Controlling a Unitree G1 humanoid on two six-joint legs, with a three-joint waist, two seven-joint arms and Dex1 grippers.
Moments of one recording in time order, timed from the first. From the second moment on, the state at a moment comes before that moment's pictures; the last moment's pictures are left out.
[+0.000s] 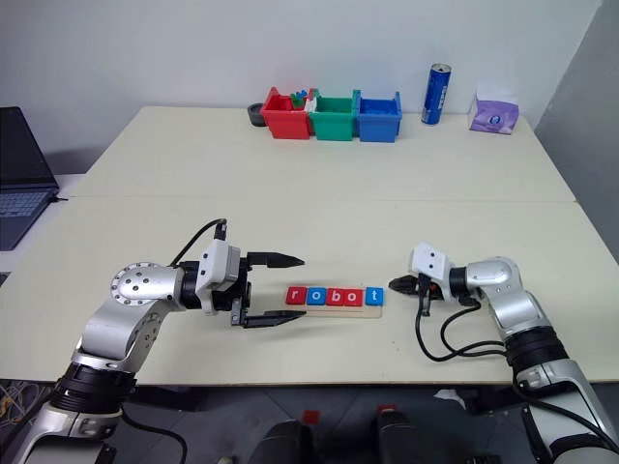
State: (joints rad) left arm -0.37 0.65 -0.08 -0.07 -0.39 0.12 -1.26; right arm -0.56 -0.60 0.22 0.40 0.07 0.00 1.18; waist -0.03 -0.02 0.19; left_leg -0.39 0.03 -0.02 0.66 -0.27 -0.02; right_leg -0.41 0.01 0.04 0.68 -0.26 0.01
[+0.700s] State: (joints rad) left arm -0.37 0.65 -0.08 -0.08 -0.39 0.12 -1.25; right arm -0.55 -0.58 0.22 0.31 0.07 0.05 1.22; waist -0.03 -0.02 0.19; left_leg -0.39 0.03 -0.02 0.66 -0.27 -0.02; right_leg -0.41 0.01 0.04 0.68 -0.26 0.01
